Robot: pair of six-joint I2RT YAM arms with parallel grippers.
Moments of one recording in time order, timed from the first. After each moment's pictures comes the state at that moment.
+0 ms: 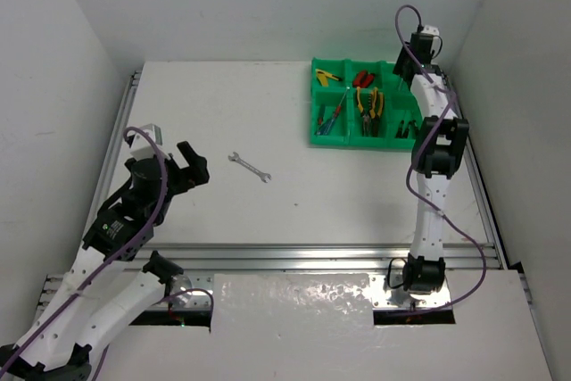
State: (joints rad) left arm -0.44 0.62 0.83 -0.68 -0.46 -0.54; right arm -0.10 2.55 2.30 -0.30 0.22 0.18
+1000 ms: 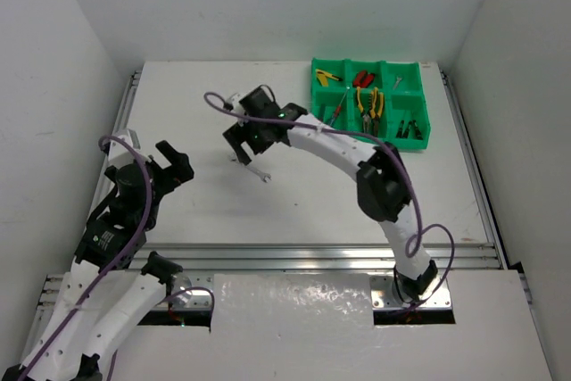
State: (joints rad) left arm -0.34 0.56 0.83 -0.70 -0.51 -0.56; right arm 0.78 2.15 1.91 -0.59 -0.05 0.02
